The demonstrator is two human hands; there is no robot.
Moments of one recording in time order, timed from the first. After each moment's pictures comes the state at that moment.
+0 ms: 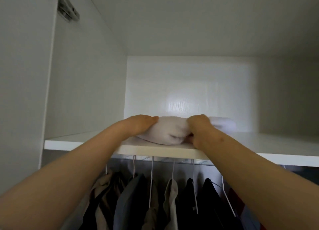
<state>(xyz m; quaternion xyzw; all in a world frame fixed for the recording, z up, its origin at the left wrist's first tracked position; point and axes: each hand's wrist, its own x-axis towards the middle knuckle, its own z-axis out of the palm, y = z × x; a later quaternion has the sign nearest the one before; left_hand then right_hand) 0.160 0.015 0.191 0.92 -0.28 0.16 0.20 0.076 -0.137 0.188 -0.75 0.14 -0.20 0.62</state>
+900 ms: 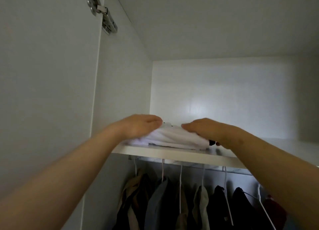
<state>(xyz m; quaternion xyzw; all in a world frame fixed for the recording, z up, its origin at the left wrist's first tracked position) 0.149 0.114 0.197 0.92 -0.30 0.15 0.20 0.100 -0.091 0.205 -0.96 -0.03 -0.14 0.23</state>
